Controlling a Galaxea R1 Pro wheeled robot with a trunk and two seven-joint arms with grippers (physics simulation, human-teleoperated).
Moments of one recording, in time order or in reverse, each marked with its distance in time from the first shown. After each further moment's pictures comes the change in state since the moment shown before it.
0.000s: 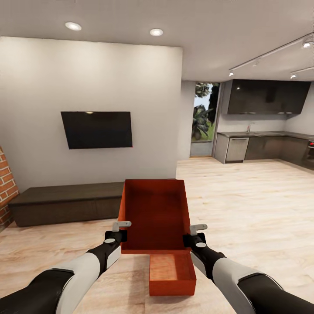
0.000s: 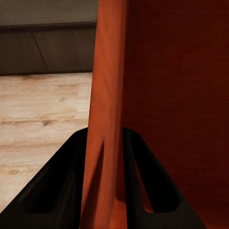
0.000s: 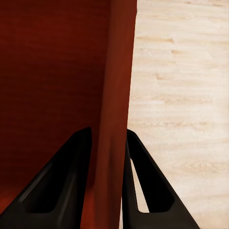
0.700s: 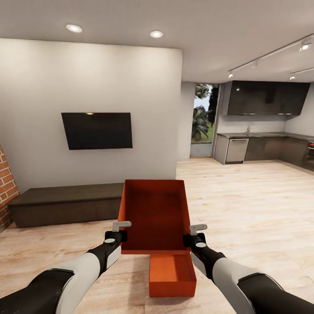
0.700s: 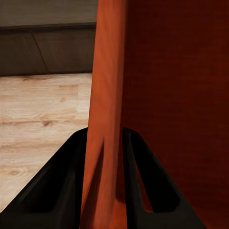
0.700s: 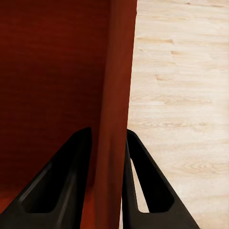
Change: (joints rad) left arm 0.000 0.000 0.000 0.000 0.000 0.007 0.000; right arm 0.000 0.000 0.000 0.000 0.000 0.005 0.001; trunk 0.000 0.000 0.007
